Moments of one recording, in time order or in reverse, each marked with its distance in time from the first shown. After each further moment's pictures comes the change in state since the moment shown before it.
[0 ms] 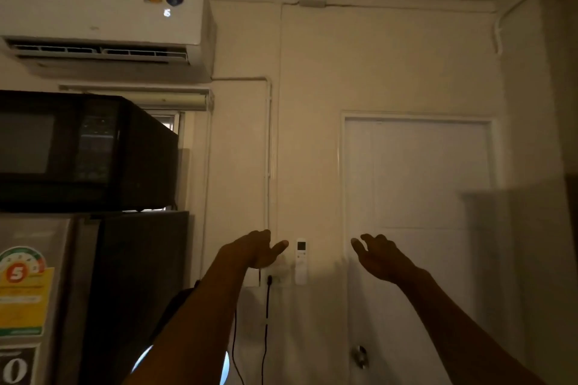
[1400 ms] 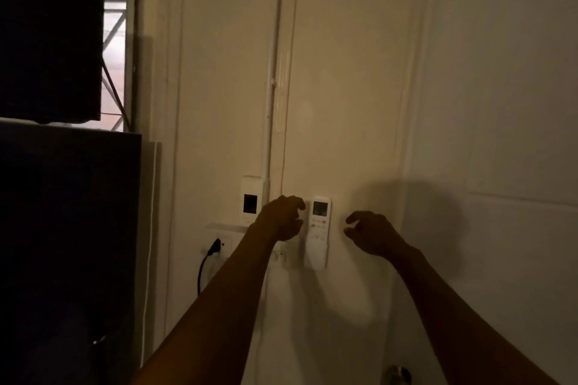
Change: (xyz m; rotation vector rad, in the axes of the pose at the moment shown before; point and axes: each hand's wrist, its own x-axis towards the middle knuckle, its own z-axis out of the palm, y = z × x) left_hand 0.370 -0.023 0.192 -0.112 0.174 -0.054; right_hand 0.362 0.074 0.250 0.070 -0.206 -0.262
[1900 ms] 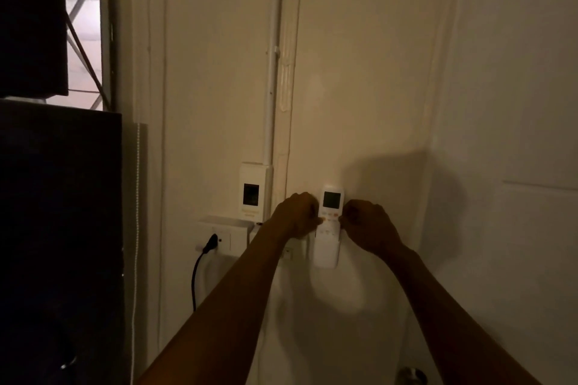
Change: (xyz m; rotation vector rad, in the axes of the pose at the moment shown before) left_hand 0.053 -0.017 0.047 -0.164 -0.052 0.041; right_hand 0.049 -0.001 0.055 0.113 0.165 -0.119
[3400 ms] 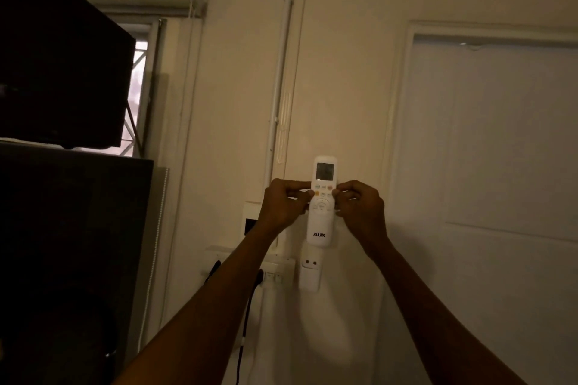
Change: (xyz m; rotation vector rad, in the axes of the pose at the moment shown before) left_hand -0.099 0.080 -0.107 -0.719 0.445 0.169; right_hand -0.062 -0.118 -0.121 0.507 0.413 -0.066
